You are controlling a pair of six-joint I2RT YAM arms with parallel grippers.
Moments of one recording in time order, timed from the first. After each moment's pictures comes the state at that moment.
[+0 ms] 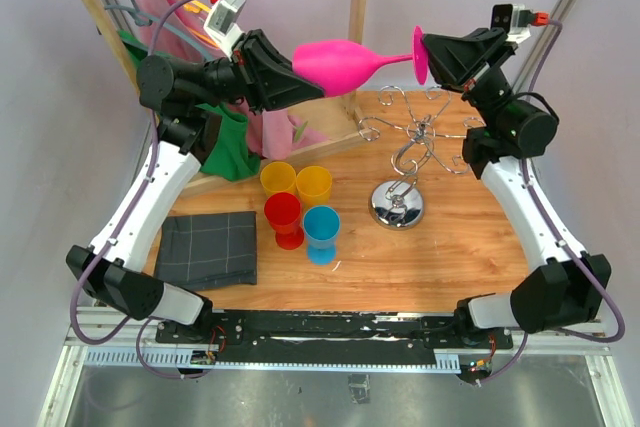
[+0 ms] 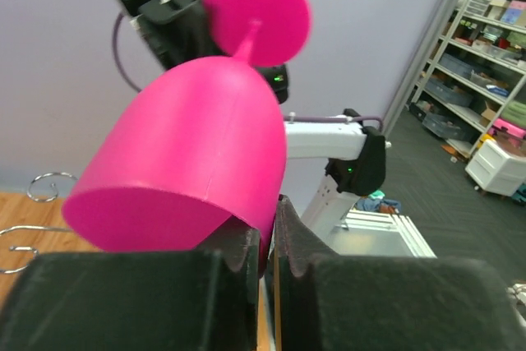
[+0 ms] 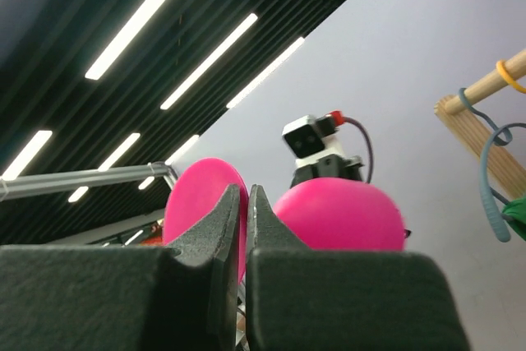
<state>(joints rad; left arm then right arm) -0.40 1.43 1.62 0.57 1.09 -0.96 0.22 1.34 1.32 1.17 -0.62 1.83</state>
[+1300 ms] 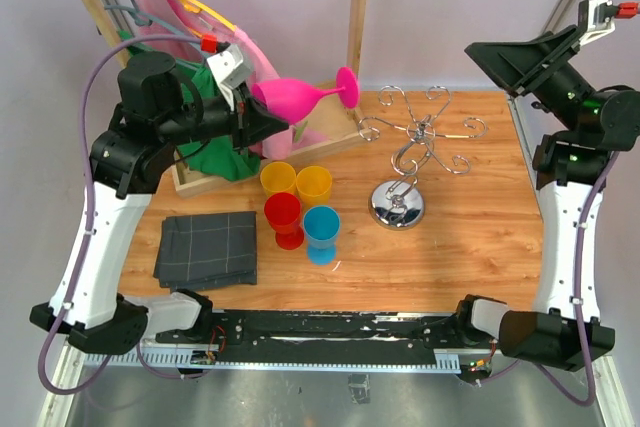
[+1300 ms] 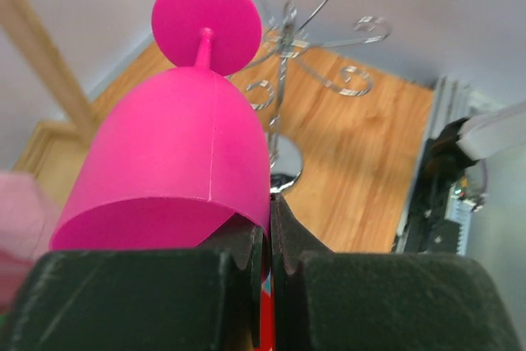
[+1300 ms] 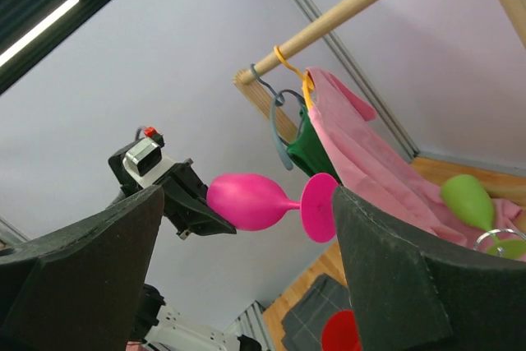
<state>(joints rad) -0.40 1.24 1.82 -0.73 0.76 0.05 -0.21 1.19 1.44 0.55 -0.95 1.45</state>
